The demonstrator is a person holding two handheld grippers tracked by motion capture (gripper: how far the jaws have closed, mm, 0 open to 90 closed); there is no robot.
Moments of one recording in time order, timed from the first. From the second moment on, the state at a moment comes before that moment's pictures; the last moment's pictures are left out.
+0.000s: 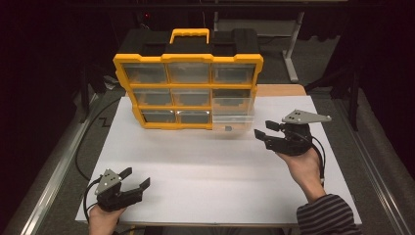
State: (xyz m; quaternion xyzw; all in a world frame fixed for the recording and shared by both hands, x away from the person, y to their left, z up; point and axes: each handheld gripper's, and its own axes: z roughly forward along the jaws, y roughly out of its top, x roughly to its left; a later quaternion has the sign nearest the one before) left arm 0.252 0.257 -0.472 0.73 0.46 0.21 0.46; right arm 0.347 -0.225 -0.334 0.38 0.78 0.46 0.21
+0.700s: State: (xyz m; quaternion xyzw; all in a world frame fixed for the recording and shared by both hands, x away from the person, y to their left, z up) left arm 0.252 0.257 -0.472 0.73 0.46 0.21 0.46; right arm 0.327 -0.252 -0.362 0.39 0.77 0.46 0.21
